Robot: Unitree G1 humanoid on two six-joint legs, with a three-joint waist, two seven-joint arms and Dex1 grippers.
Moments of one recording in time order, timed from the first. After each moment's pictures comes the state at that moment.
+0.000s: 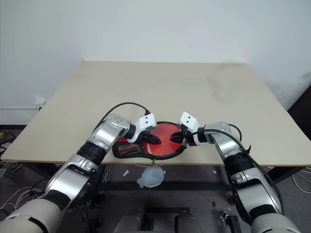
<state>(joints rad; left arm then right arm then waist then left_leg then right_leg) -0.77 0.37 -0.38 0.47 0.05 0.41 -1.29 -0.67 -0.45 0.32 0.48 0.08 0.34 1.11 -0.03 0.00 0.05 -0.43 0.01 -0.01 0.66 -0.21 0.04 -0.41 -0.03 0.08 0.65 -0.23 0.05</state>
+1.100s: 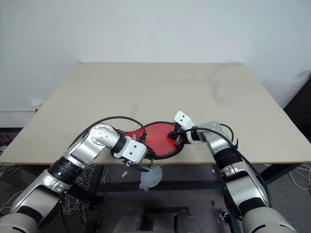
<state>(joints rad) -0.65 0.55 -0.53 0.14 0.09 -0.09 -1.38 -0.74 -0.35 0.30 0.62 0.03 0.29 1.00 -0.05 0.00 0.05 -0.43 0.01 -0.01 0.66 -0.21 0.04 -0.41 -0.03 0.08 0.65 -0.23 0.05</state>
